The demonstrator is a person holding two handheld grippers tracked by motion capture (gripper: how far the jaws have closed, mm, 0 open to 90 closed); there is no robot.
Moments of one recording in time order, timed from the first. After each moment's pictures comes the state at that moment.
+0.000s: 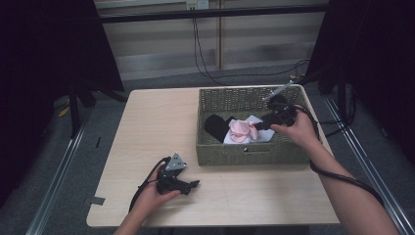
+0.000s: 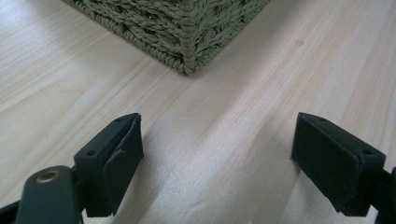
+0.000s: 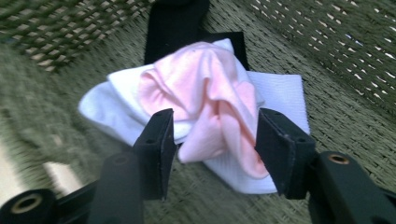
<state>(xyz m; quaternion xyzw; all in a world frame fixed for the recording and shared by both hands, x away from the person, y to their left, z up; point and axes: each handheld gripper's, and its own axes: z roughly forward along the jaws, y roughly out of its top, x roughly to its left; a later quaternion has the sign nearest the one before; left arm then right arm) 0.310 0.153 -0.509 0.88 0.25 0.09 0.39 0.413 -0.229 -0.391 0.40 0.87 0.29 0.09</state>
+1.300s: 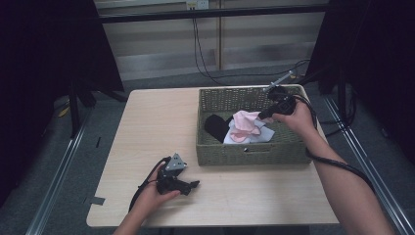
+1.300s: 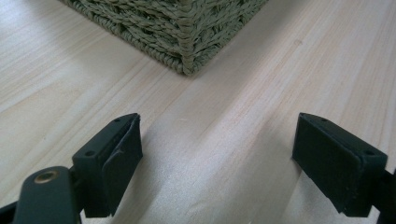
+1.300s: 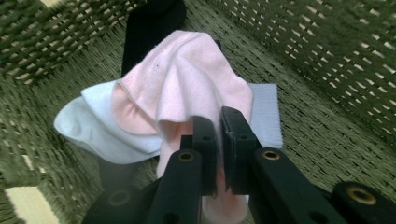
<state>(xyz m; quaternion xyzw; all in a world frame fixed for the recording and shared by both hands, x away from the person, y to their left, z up) 0.311 0.153 -0.509 0.88 0.25 0.09 0.39 0.440 -0.238 -0.380 0.41 0.86 0.29 0.08</state>
